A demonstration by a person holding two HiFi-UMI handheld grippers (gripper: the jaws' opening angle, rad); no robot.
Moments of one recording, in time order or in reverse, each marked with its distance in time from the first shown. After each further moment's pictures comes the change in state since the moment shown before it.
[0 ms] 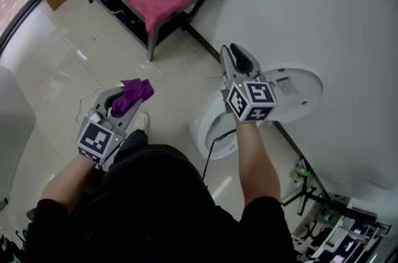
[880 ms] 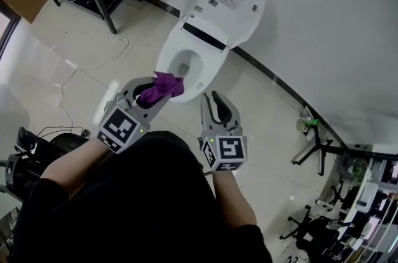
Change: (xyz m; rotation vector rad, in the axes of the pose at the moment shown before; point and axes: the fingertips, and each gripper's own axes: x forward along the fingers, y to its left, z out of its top) left arm 0.055 -0.504 -0.006 0.256 -0.007 -0.371; right arm -0.517 -0.038 -0.235 0.133 0.037 -0.235
